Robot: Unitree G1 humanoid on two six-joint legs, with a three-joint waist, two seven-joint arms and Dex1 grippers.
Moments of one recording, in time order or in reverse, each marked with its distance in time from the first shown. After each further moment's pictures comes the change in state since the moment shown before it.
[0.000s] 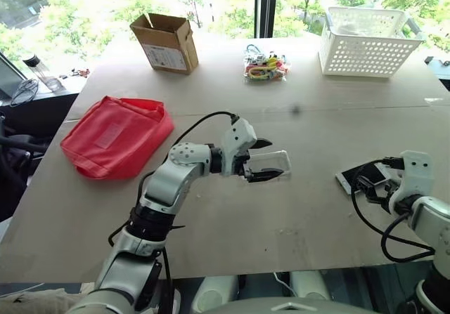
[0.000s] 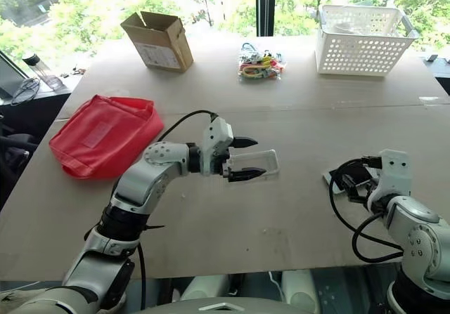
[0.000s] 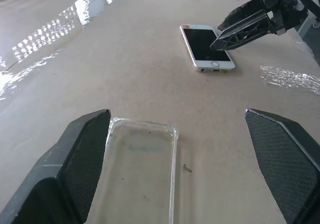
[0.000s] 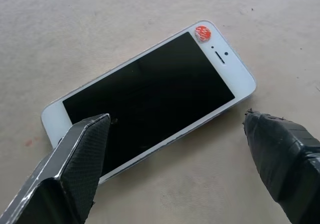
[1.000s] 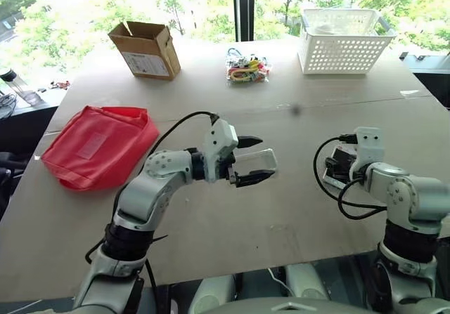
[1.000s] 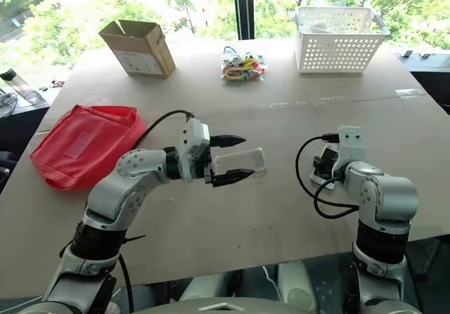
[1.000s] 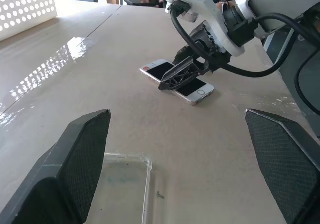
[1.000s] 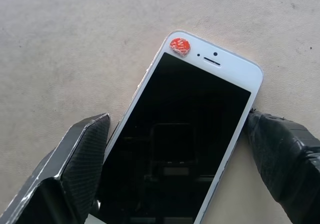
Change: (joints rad) left arm 0.132 0.090 0.091 -0.202 -0.140 -0.005 0.050; right arm -0.266 0.049 0.335 0.311 -0.176 -0.062 -0.063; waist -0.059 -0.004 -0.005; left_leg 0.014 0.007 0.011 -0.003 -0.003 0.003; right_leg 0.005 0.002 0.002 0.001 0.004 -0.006
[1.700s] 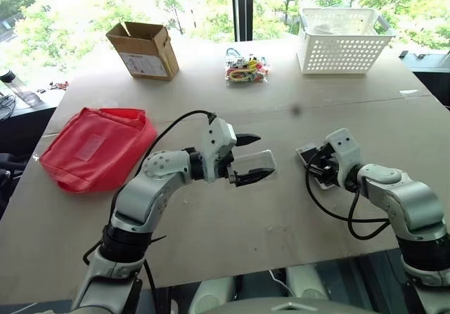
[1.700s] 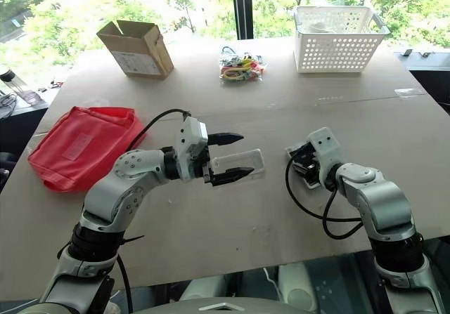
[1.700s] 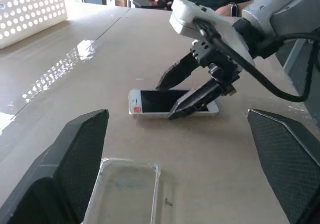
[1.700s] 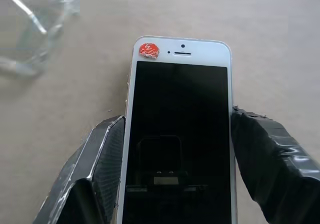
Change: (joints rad) left arm 0.006 0.009 0.007 -0.014 -0.010 -0.001 0.033; right arm 0.105 -0.397 0.353 0.002 0.068 -0.448 0.493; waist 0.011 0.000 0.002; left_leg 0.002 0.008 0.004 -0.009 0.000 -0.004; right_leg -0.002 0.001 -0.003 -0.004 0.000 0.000
